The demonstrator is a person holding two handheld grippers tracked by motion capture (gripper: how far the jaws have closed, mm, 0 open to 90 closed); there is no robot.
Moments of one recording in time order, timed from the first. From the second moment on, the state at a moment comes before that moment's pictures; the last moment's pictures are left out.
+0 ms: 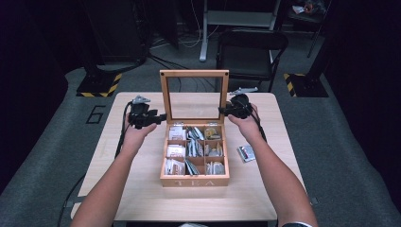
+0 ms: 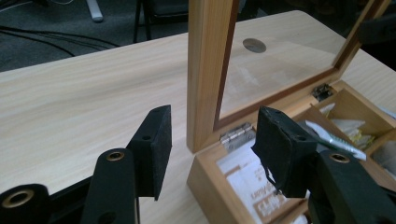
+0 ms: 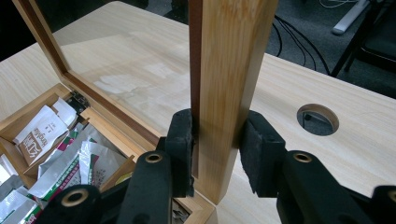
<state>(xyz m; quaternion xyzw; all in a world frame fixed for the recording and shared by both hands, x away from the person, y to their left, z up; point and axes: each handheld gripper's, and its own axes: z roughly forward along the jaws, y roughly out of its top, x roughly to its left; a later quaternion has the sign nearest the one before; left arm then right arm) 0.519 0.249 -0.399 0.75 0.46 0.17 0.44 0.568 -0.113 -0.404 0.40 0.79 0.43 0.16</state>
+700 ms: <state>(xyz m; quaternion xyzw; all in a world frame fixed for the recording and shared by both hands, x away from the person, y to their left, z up) 0.544 0.228 -0.392 0.76 0.44 0.21 0.43 0.563 -0.114 -0.405 0.40 0.79 0.44 0.16</state>
